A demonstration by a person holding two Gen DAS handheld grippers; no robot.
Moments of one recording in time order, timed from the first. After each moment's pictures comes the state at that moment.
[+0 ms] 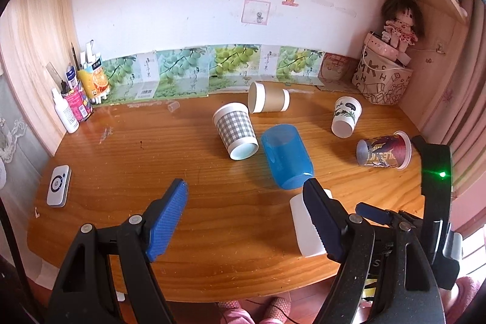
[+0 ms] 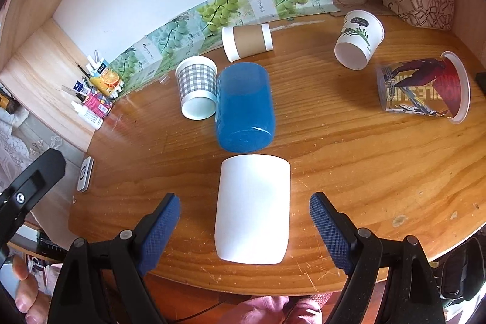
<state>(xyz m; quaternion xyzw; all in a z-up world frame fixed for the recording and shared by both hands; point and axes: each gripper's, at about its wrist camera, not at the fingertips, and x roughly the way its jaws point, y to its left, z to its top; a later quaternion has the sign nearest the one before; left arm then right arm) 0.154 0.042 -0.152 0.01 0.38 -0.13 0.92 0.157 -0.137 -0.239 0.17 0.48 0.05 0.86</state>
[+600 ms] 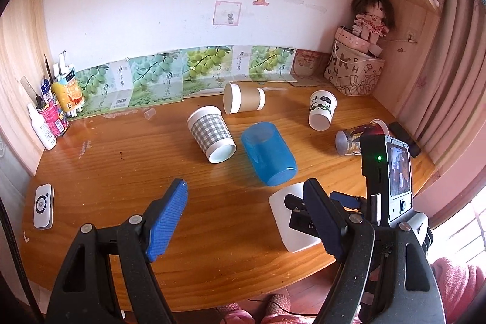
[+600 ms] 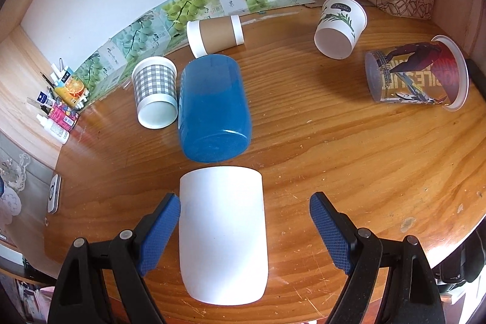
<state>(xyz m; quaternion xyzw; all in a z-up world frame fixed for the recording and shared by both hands) 0.160 0.051 -0.154 0.02 0.38 -0.20 0.90 0.181 -0.133 -0.272 0.17 0.50 -0.02 0.85</state>
